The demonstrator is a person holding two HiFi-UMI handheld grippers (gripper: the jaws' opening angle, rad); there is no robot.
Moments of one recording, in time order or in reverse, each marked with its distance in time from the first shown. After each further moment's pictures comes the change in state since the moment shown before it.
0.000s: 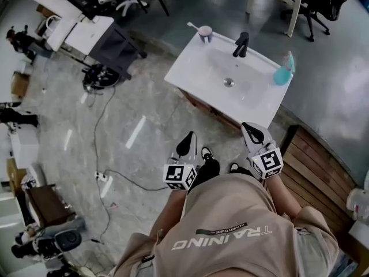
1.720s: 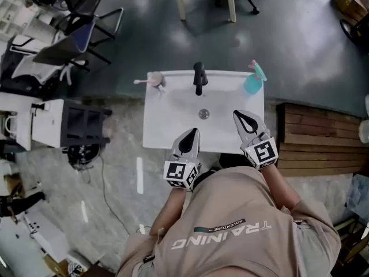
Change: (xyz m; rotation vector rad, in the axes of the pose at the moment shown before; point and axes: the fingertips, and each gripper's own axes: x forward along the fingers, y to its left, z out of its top) left arm 0.239 -0.019 0.067 0.127 0.106 -0.557; right arm 0.082 -0.169 0.053 0.030 -0.081 -0.481
